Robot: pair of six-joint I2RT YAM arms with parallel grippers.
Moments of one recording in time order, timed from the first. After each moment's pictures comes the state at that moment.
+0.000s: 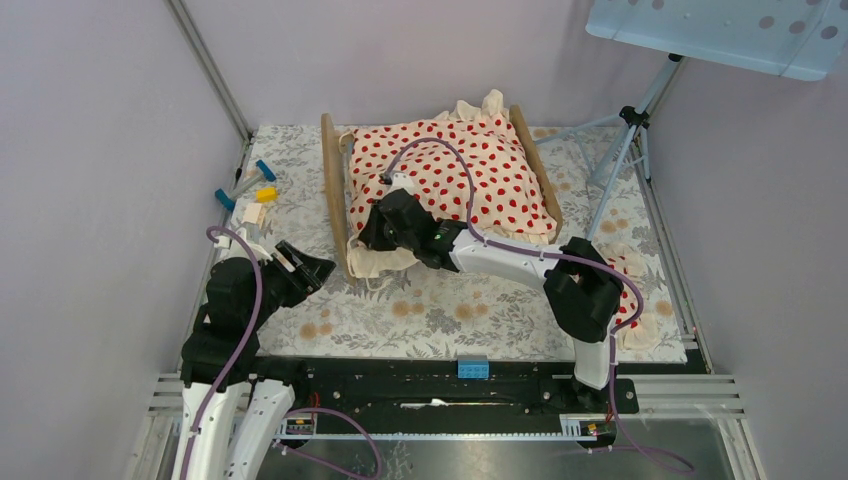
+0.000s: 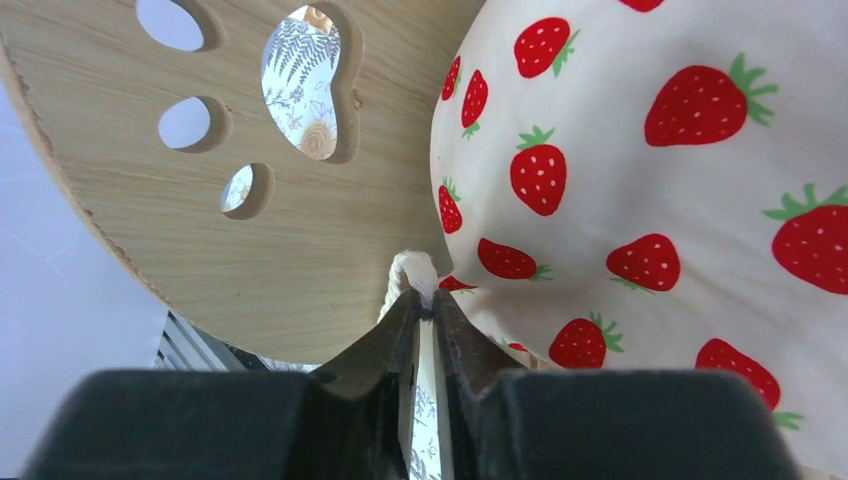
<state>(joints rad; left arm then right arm) -0.13 0.43 0.80 -0.82 0.19 -0.75 0.98 1.91 1.45 -0.04 0.12 0.77</state>
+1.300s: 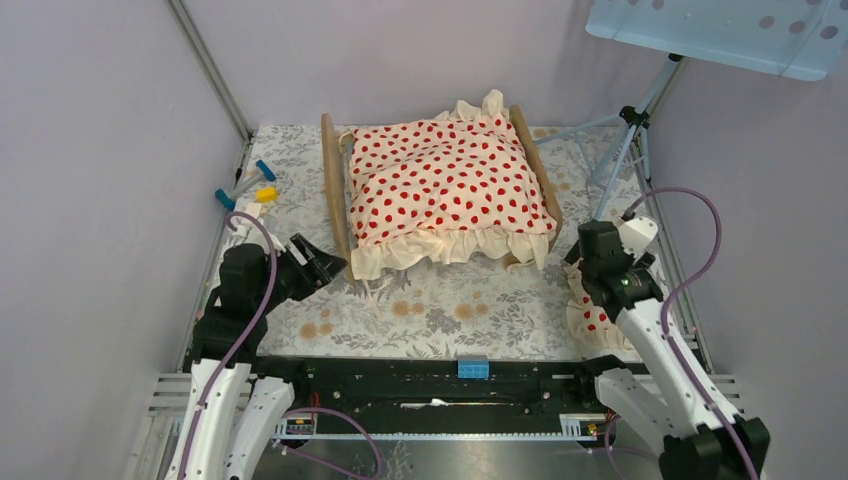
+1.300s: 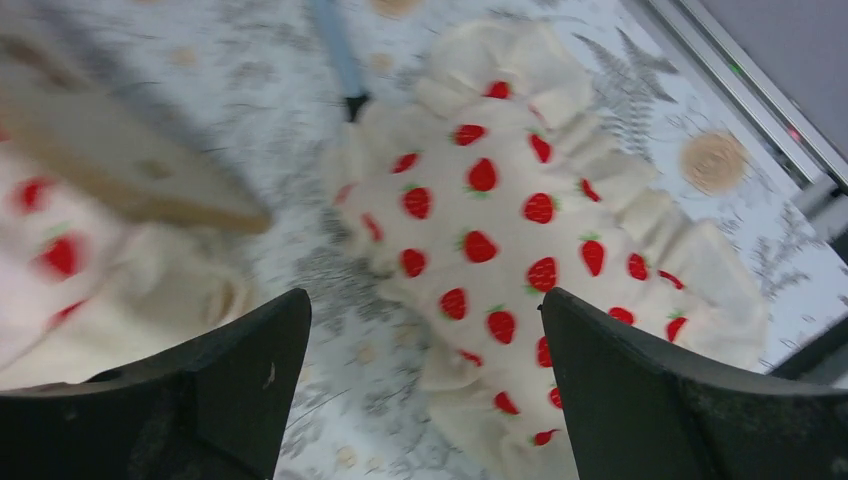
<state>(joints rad) -0.13 0.52 0.76 -0.75 0.27 -0.74 0.33 0.83 0.72 -0.70 0.67 0.70</state>
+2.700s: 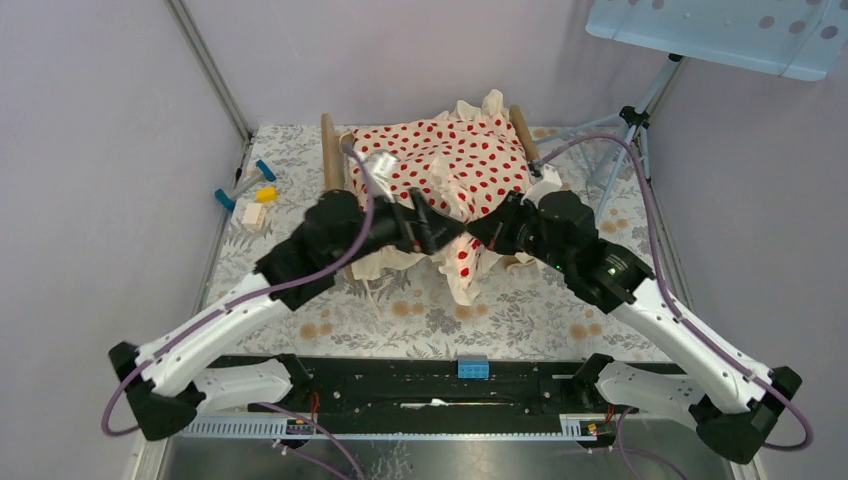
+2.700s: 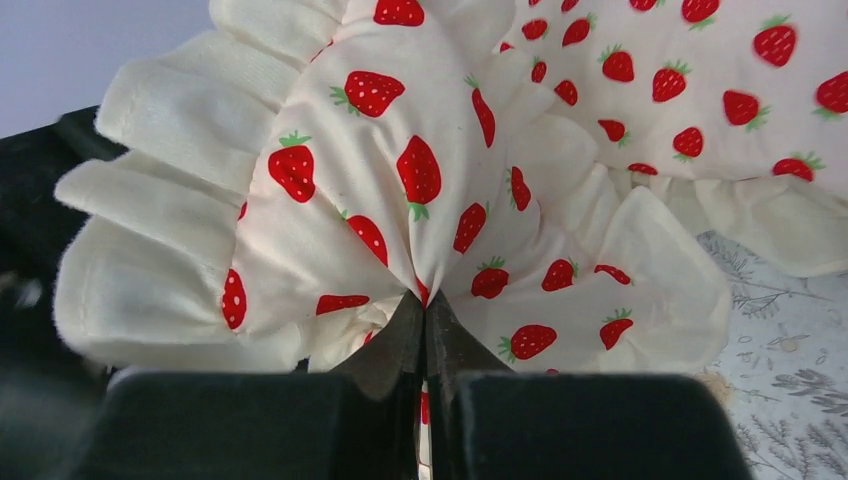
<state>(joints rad) -0.77 1.00 1.11 -0.23 0.14 -0.75 0.72 0.96 1.09 -0.45 0.03 0.79</state>
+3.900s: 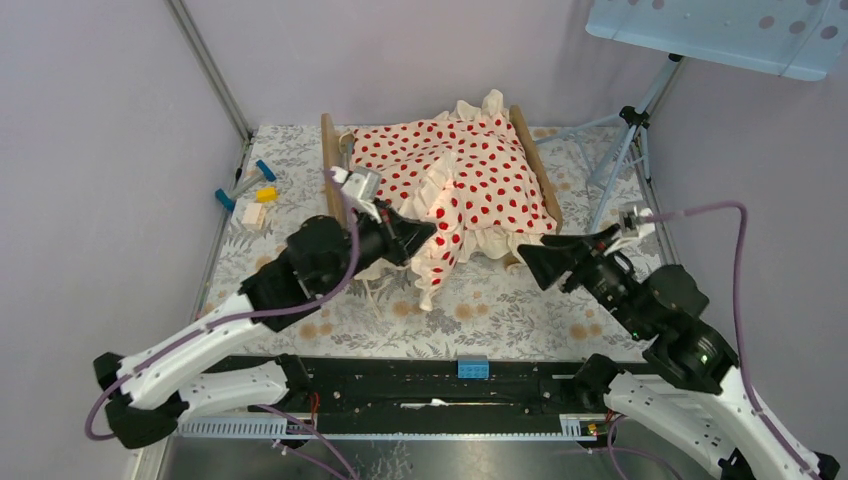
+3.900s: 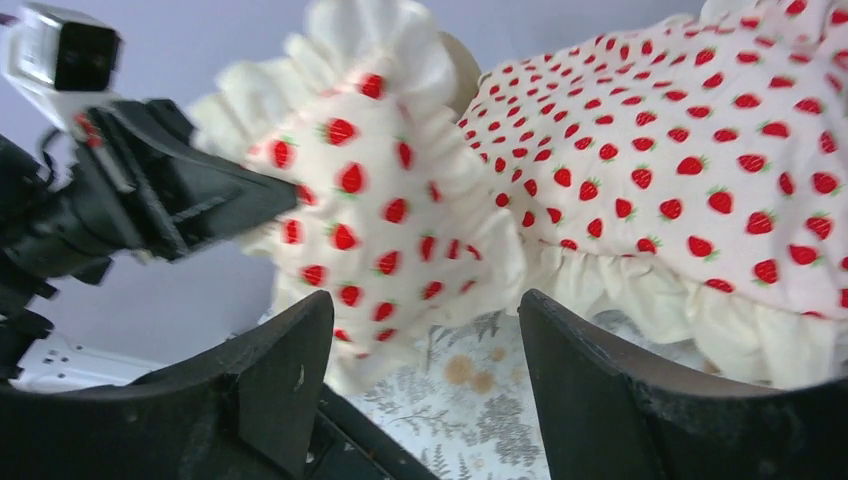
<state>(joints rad) -0.98 0.98 1.05 -0.18 -0.19 -0.57 0.79 0.53 0.93 -0.42 0.15 0.56</state>
